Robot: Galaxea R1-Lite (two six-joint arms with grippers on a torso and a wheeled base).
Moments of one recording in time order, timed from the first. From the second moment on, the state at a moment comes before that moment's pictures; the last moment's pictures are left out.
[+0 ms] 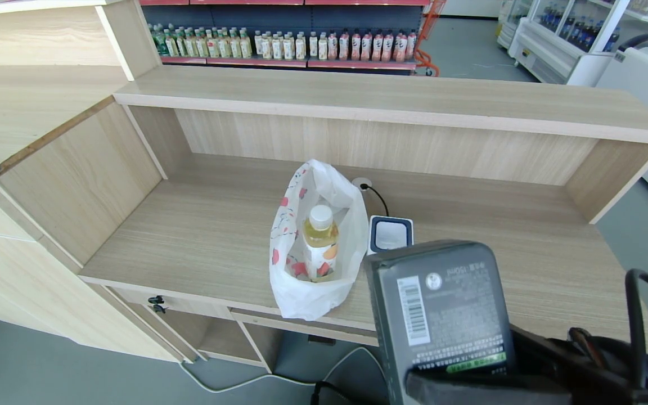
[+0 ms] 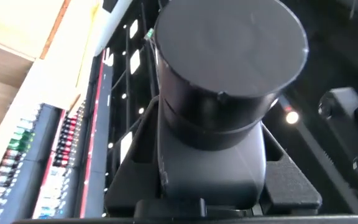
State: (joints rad) left arm -0.01 0.00 0.00 0.01 0.02 -0.15; right arm 0.91 1.54 -0.29 -1.57 0.59 -2.40
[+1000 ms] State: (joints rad) left arm -0.01 0.00 0.00 0.01 0.02 -0.15; right arm 0.54 1.24 -0.46 -0.54 -0.58 -0.28
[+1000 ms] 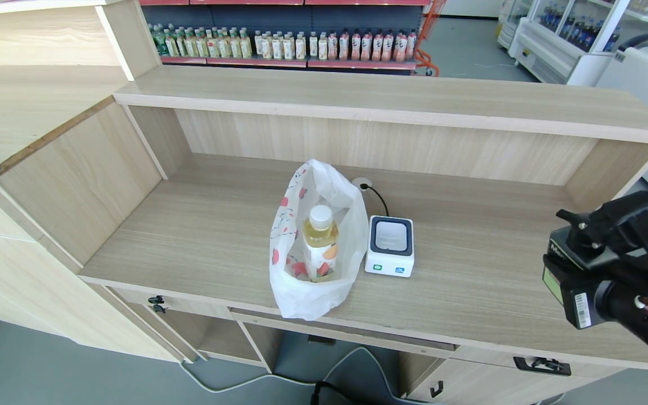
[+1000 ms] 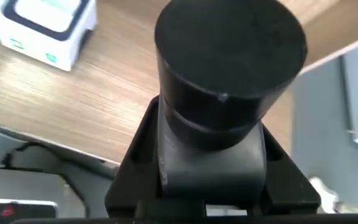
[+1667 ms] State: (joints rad) left arm -0.01 0.00 0.00 0.01 0.02 -0.15; right arm 0.16 1.48 -0.63 -0.78 0.33 0.28
